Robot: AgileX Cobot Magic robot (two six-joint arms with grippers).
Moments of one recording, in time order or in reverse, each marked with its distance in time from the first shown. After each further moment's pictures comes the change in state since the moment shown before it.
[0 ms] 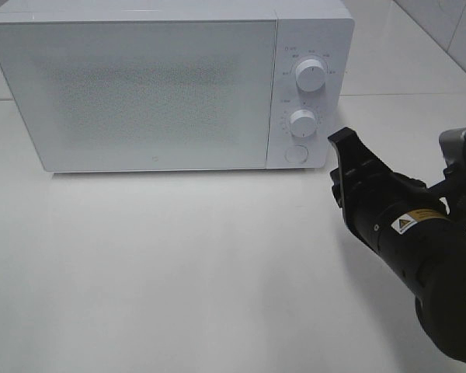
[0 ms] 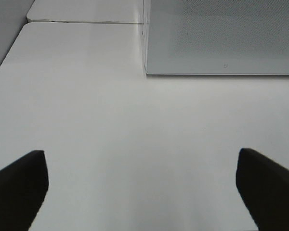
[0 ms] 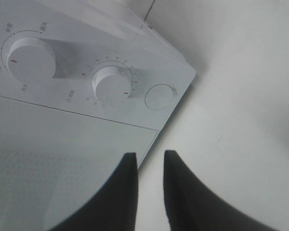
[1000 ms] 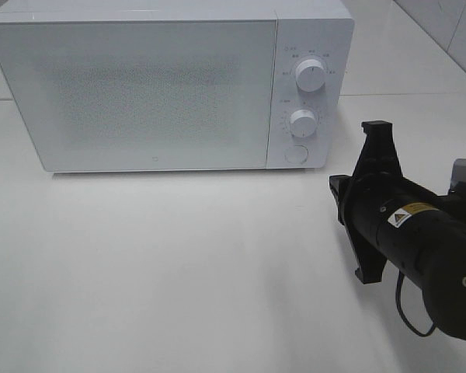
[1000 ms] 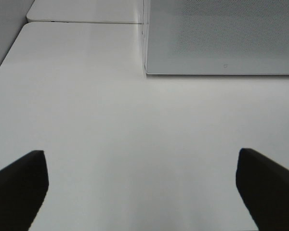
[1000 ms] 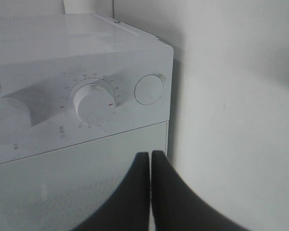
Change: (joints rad) left arm 0.000 0.000 0.000 0.000 0.000 0.000; right arm -0.099 0.036 -0.015 -0.133 0.075 0.485
